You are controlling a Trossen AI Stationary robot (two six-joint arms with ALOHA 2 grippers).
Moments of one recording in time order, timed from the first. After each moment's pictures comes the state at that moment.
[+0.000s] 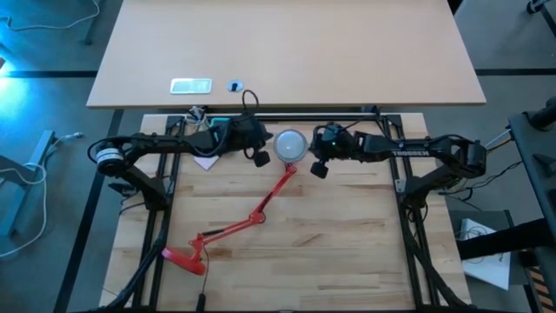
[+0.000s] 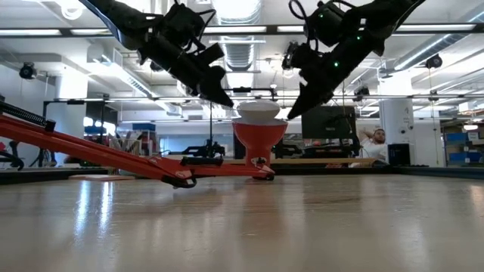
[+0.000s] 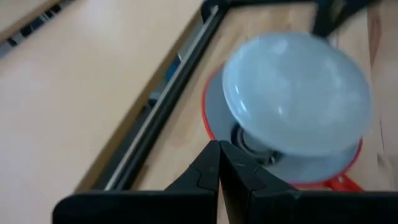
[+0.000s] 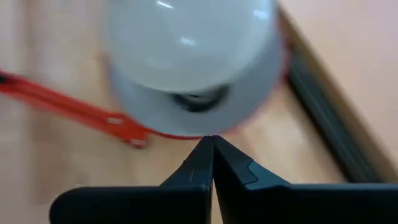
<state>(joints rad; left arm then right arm) 0.38 1.52 0.94 0.09 -0.14 0.23 -0.32 1.39 0.85 -0.16 0.12 -0.13</state>
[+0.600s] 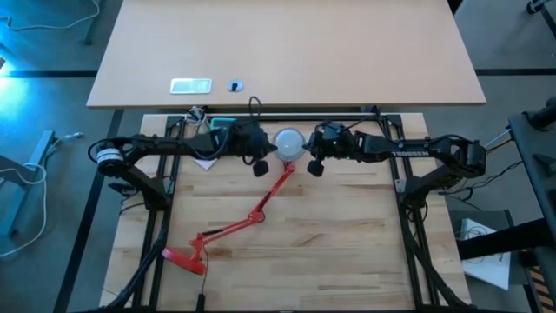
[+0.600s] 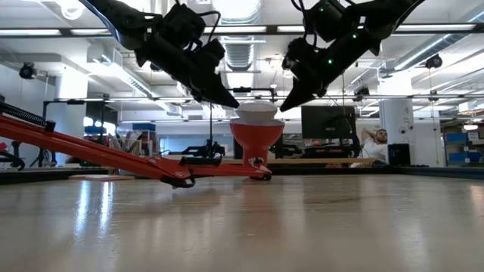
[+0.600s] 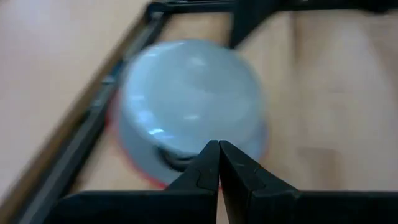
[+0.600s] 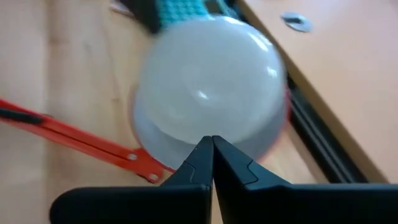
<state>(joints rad) 0.35 1.52 0.92 0.08 0.05 0.19 -0.31 1.39 0.85 -0.04 0.12 -0.14</state>
